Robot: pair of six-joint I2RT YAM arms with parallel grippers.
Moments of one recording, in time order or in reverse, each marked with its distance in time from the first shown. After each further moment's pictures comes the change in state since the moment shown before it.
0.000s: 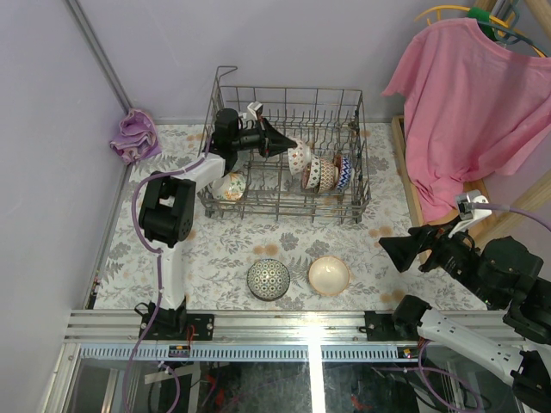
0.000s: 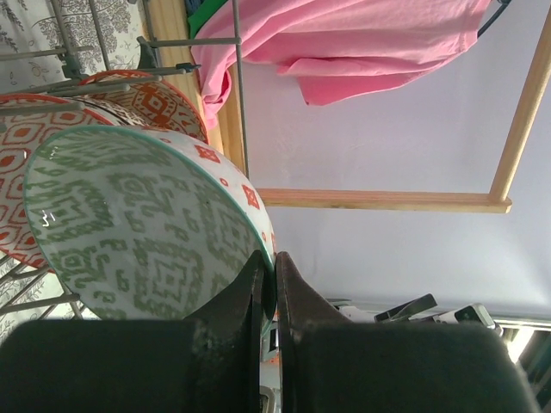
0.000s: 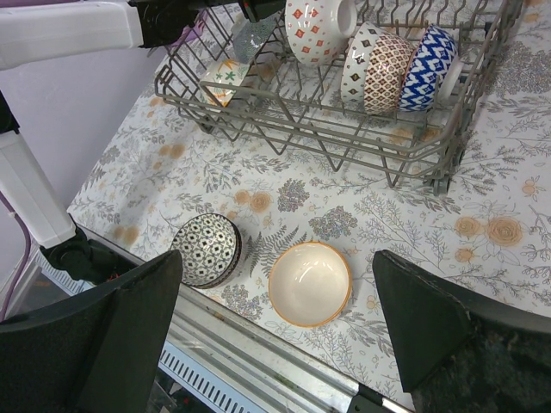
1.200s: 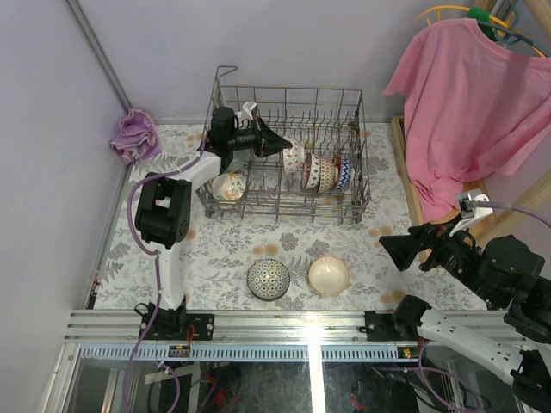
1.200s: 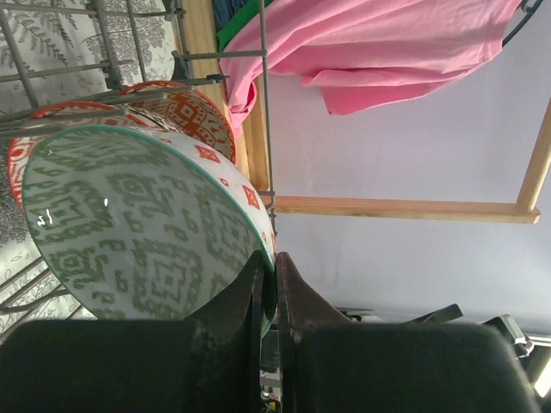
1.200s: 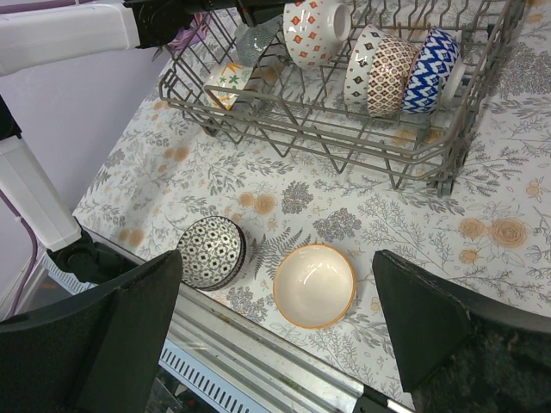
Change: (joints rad) left arm 0.020 -0.028 -0.001 -0.117 -0.016 0.113; right arm 0.000 0.010 0.016 0.000 -0.001 0.011
